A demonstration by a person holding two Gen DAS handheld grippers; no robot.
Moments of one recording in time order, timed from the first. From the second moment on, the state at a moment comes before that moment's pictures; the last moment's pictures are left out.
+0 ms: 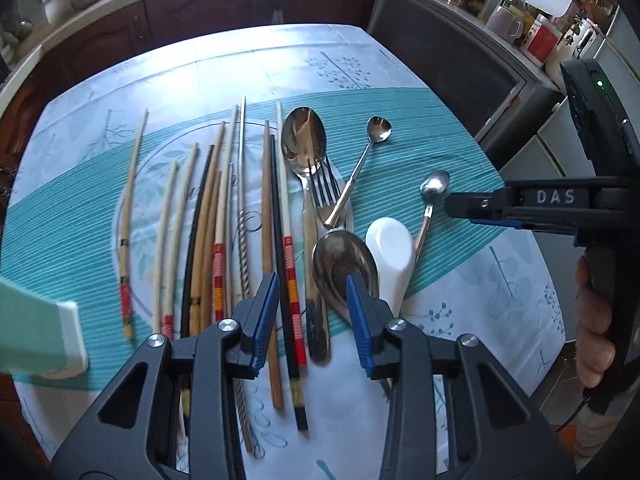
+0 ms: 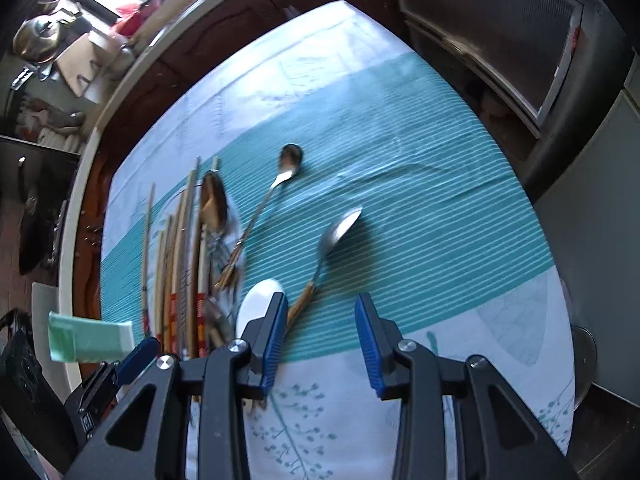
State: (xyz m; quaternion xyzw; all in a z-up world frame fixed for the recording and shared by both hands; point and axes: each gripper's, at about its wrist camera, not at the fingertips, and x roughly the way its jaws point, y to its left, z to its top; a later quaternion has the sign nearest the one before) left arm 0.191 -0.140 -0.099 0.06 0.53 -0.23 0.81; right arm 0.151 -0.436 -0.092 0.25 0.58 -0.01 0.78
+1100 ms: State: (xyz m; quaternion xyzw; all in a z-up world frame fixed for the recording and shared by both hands) left arm 0.228 -0.148 -0.120 0.07 0.52 -0.36 0.77; right arm 0.180 -0.417 -0.117 0.20 0.59 0.02 0.78
